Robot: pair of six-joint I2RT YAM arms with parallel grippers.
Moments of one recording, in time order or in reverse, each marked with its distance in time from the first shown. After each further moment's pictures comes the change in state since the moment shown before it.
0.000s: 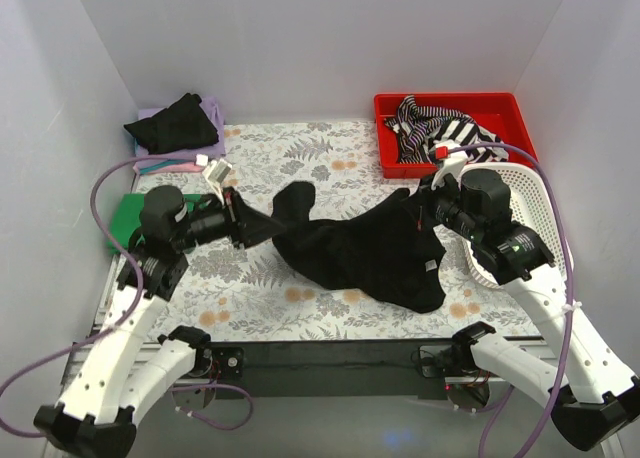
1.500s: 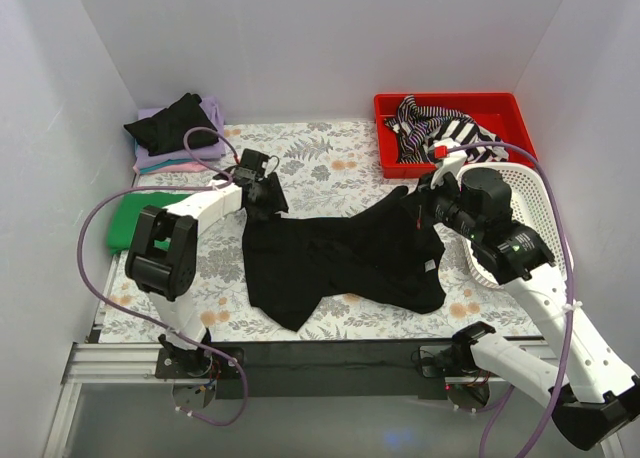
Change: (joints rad) left arm -0.021 0.910 0.245 -0.165 -0.755 -0.057; right arm 0.003 -0.001 0.011 0.008 -0.002 -0.023
